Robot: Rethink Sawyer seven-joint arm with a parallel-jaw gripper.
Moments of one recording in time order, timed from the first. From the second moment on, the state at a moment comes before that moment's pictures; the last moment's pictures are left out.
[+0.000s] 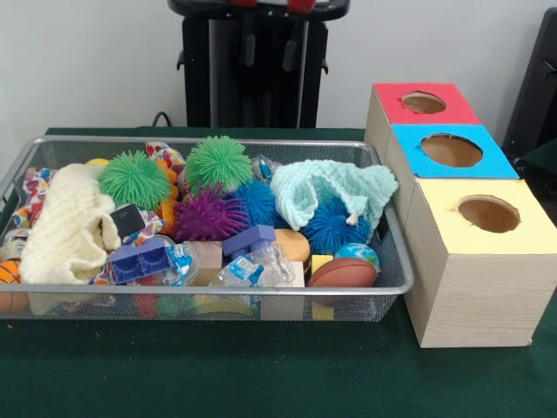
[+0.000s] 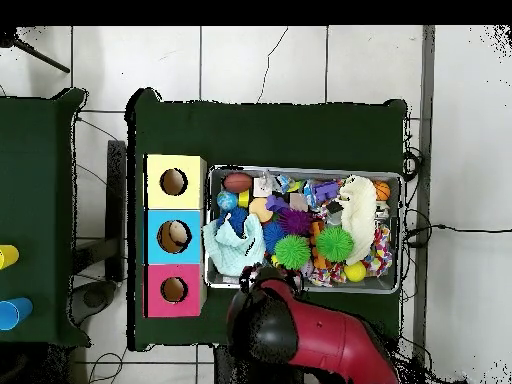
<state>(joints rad) -0.35 -1.05 0.01 2.13 -0.13 0.33 1.57</state>
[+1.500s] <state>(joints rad) -0.59 -0.87 0.01 2.14 -0.31 0.11 1.57</state>
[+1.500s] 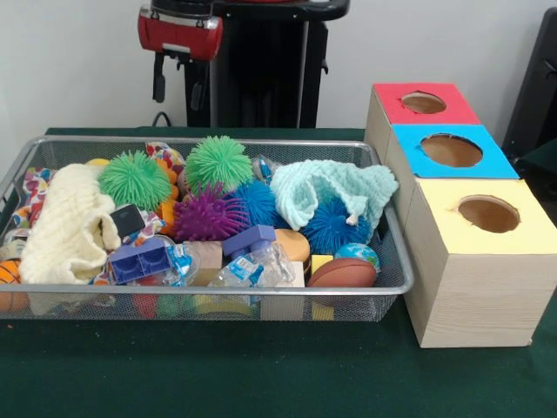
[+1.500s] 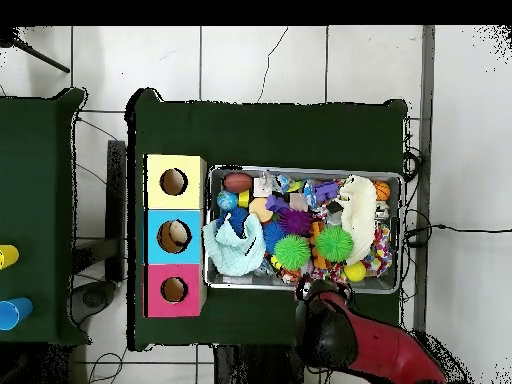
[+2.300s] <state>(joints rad) -0.60 -0.72 0.01 2.13 -0.40 -0.01 1.57</state>
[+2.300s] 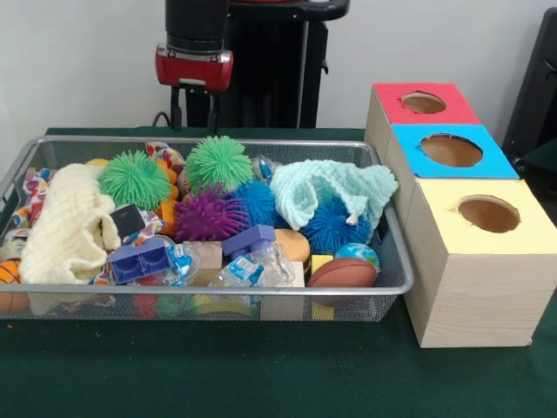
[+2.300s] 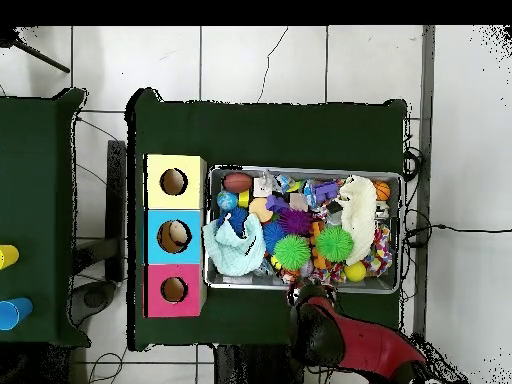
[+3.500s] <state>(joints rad) -0.65 -0.70 0.07 2.01 -0.44 0.01 1.57</state>
